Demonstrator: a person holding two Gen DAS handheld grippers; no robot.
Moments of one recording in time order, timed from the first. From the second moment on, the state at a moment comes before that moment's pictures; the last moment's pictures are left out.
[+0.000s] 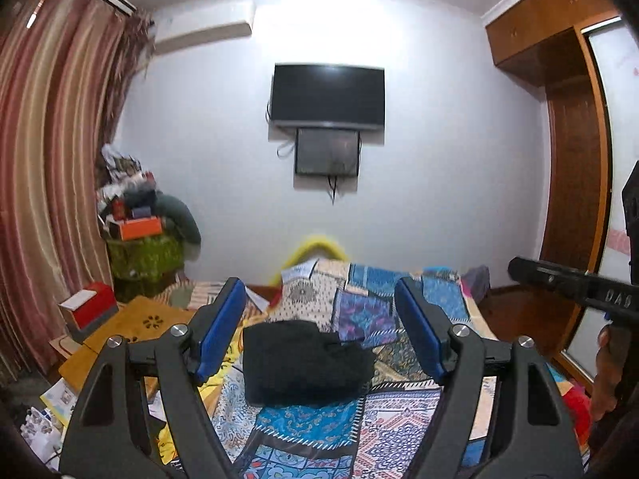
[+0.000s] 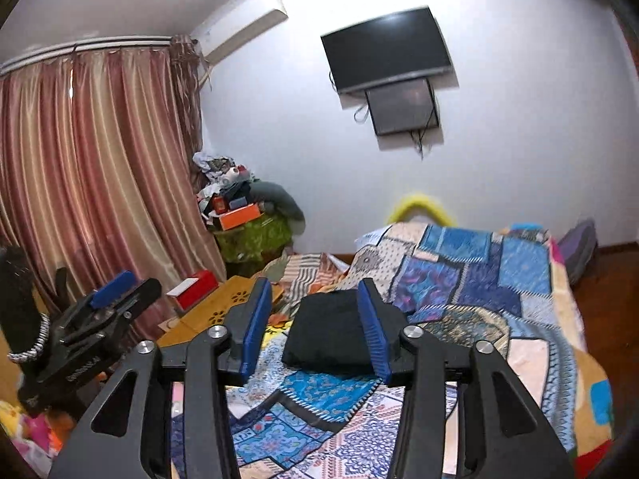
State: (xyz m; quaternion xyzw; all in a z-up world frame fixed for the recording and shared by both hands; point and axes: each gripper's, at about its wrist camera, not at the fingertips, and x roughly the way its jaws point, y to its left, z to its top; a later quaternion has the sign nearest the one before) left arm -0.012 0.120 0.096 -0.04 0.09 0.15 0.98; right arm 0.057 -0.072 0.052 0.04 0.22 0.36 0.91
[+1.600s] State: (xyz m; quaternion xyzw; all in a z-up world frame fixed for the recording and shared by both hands) left arm -0.036 0.108 0.064 -0.07 0.10 0.20 0.97; right arm 0.027 -0.061 0.049 -0.02 0.19 0.28 0.94
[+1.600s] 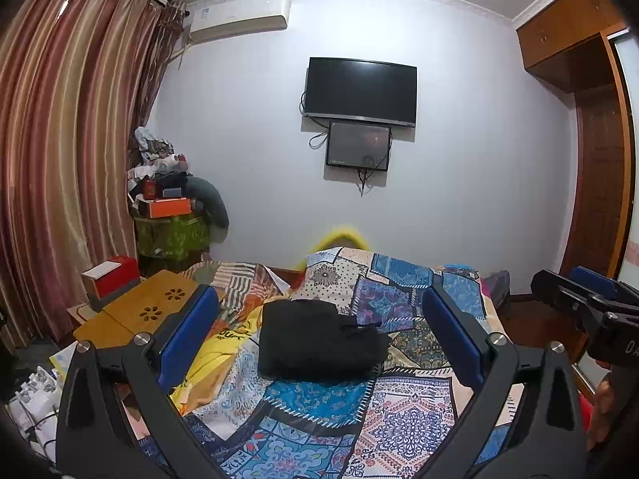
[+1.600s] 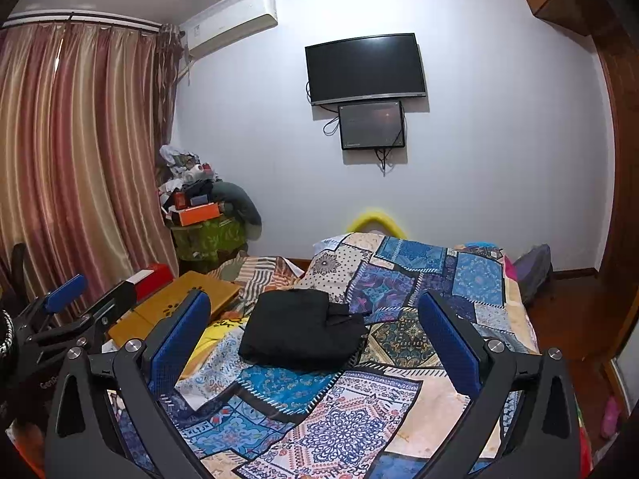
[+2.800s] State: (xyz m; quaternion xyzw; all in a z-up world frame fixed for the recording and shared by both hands) left arm -0.037 0.106 0.065 -0.08 0.10 0.18 0.97; right arm 0.028 -0.063 0.051 -0.02 0.19 0.28 0.94
